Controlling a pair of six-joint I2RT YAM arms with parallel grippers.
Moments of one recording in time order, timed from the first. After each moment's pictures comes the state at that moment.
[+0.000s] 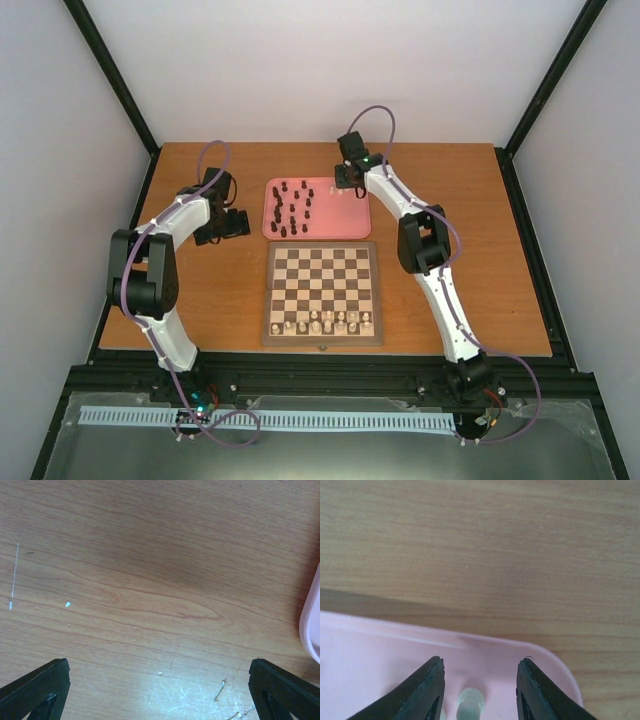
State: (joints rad) left arm -0.12 1.79 1.25 -0.74 -0.10 -0.38; right arm 0.42 2.64 2.42 -0.71 0.12 0.23
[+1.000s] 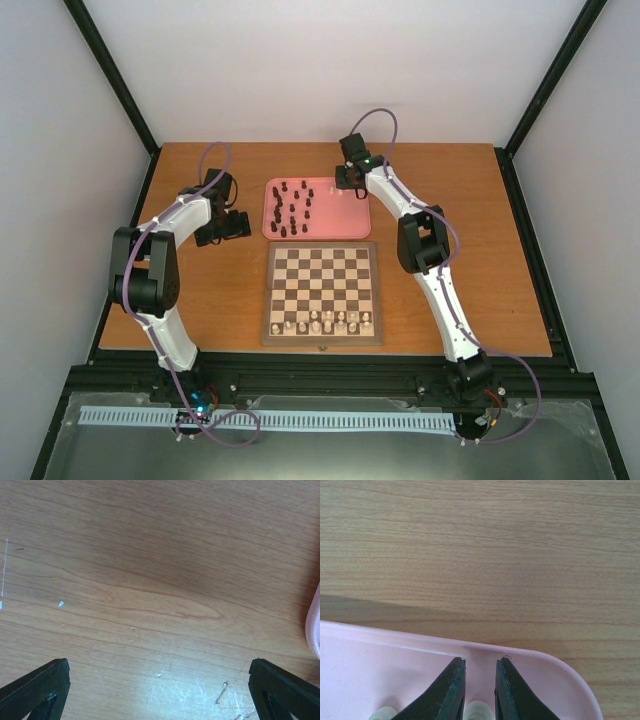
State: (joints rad) left arm -0.12 1.80 1.25 -0.74 -0.10 -0.38; right arm 0.41 2.69 2.46 -0.69 0.07 0.27
